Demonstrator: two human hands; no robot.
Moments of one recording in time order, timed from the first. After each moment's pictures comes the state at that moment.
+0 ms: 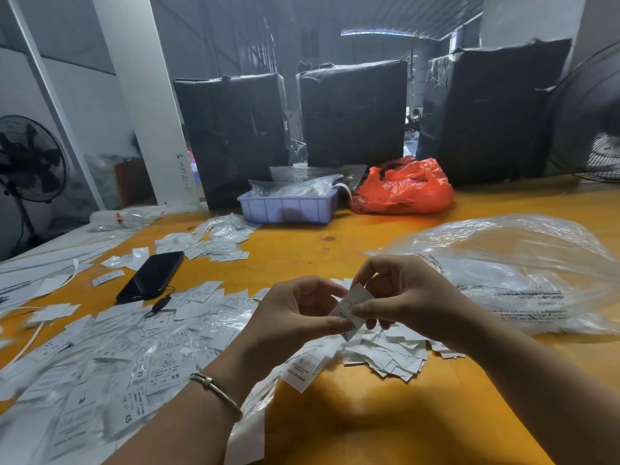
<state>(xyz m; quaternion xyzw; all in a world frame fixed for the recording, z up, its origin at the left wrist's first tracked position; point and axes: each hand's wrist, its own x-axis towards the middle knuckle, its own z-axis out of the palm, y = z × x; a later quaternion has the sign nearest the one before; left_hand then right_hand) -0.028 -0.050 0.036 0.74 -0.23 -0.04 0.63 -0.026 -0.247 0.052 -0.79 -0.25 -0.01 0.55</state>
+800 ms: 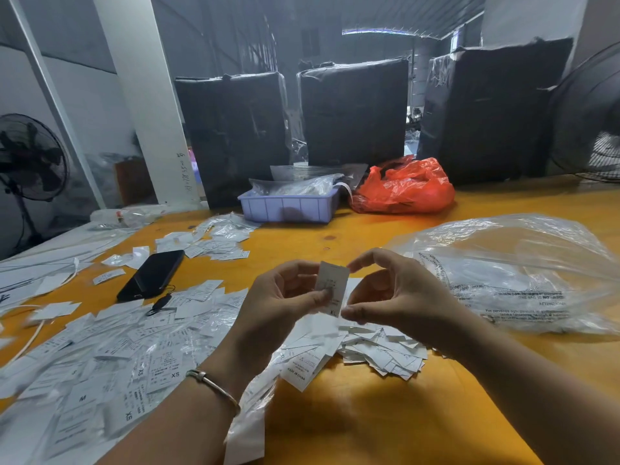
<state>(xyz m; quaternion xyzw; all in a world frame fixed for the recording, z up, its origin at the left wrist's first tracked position) -0.023 -0.047 0.037 0.72 -0.18 0.03 0.67 -0.035 -0.240 0.051 -0.81 -0.22 -0.04 0.54</state>
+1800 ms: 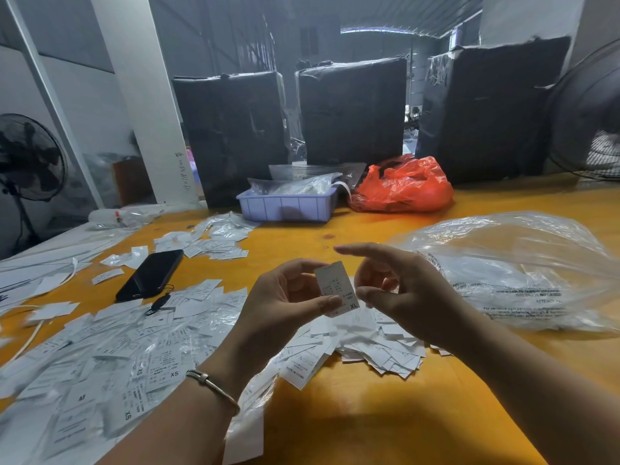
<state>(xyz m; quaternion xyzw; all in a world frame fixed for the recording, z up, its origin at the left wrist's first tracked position) -0.028 -0.047 0.038 0.73 -0.23 0.03 0.64 -0.031 -0.242 0.051 -0.83 -0.27 -0.16 0.45</state>
